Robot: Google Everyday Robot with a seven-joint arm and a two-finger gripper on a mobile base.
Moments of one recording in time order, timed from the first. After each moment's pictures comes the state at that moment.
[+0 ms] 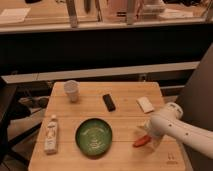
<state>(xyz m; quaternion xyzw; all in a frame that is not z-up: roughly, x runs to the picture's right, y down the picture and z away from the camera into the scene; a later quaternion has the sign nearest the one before) 0.240 0.256 0.766 -0.26 -0.10 -0.27 0.92</state>
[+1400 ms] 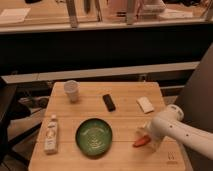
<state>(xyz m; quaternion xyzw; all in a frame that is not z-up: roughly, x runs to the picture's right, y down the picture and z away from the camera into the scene) 0.245 0.267 0.773 -0.27 -0.10 -0.25 0.92</state>
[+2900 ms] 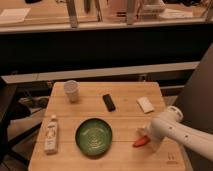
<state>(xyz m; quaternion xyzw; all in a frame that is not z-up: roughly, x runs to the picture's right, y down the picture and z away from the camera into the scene) 0.244 0.273 0.778 -0.27 -0.09 -0.23 0.93</state>
